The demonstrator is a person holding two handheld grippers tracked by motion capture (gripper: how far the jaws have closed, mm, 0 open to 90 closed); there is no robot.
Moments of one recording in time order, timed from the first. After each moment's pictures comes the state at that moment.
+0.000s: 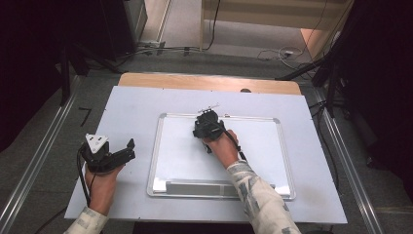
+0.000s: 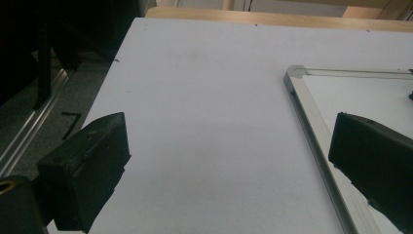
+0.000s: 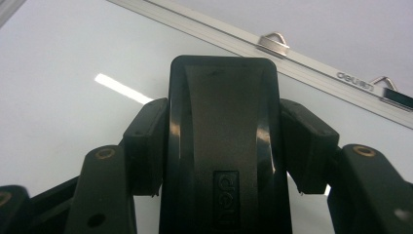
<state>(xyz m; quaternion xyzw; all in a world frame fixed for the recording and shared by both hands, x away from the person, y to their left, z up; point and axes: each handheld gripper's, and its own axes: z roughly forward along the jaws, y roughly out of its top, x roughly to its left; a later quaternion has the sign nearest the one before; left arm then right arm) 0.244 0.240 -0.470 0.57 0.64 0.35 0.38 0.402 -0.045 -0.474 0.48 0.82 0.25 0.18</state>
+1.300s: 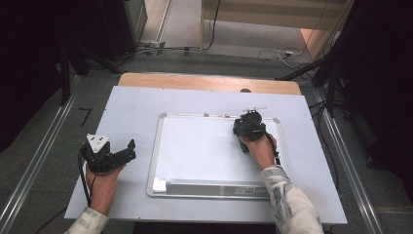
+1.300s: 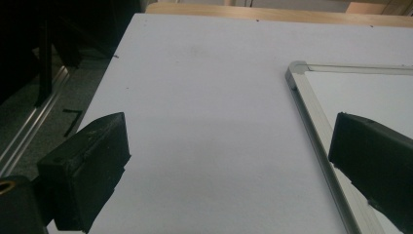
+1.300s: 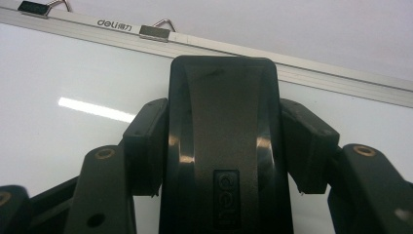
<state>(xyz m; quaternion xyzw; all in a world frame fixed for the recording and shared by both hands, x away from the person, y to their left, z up) 0.246 0.238 -0.471 0.57 0.64 0.35 0.37 0.413 -0.166 -0.474 0.57 0.76 0.24 0.21</state>
